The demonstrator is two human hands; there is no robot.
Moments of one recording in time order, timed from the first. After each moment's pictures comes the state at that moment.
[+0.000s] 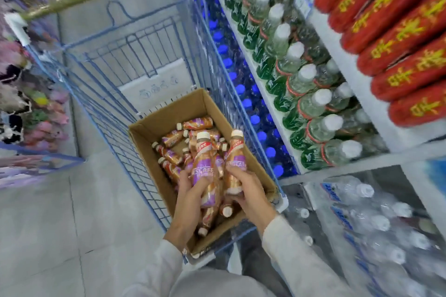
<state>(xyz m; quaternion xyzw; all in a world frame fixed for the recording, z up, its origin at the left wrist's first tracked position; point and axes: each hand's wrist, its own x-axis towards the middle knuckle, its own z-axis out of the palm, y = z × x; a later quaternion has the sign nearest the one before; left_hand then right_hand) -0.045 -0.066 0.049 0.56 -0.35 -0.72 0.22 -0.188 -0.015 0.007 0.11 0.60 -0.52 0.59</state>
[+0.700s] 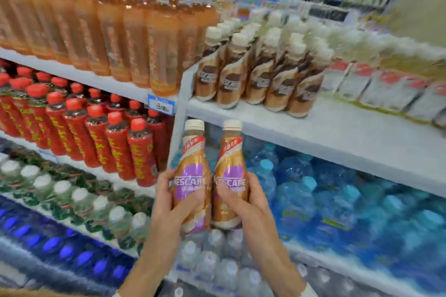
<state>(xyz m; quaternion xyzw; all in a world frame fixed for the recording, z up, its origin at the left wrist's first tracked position) -0.289 0.119 0.283 0.06 -0.55 -0.82 0.13 -0.308 0.272 0.325 -0.01 0.62 -0.78 0.12</state>
